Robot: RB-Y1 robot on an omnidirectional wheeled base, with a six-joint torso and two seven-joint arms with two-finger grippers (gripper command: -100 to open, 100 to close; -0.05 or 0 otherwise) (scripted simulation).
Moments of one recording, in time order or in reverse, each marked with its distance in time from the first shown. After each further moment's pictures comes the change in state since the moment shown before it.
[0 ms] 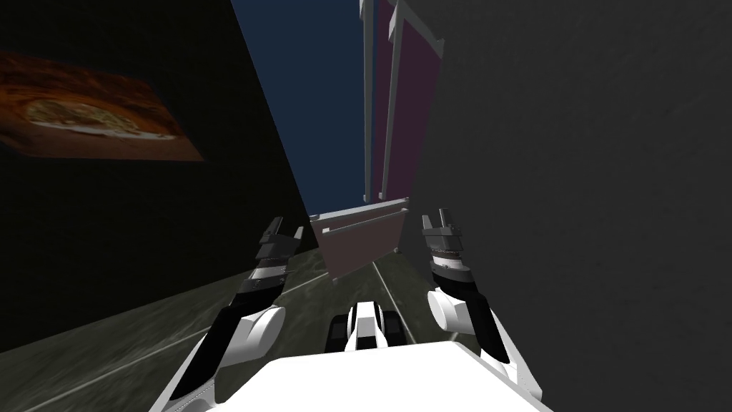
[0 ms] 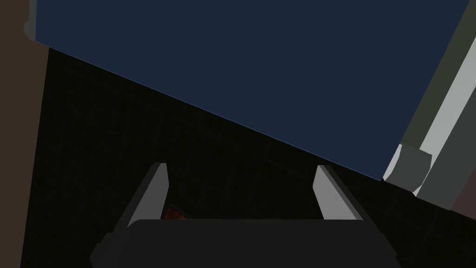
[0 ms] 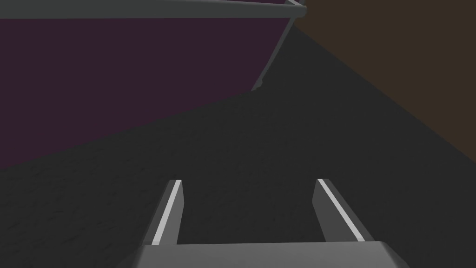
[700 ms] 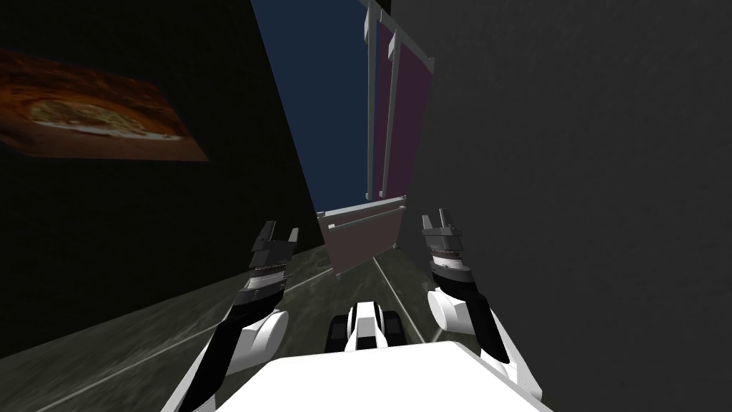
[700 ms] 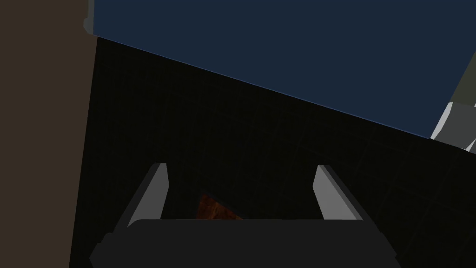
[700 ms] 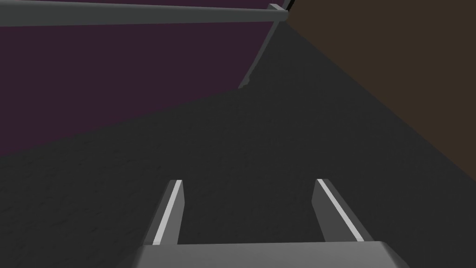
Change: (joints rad) left arm 0.044 -0.068 -0.012 0.031 -0.072 -0.166 -0.043; right arm 0.000 0.000 0.000 0.000 0.000 0.000 0.000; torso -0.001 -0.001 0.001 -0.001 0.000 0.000
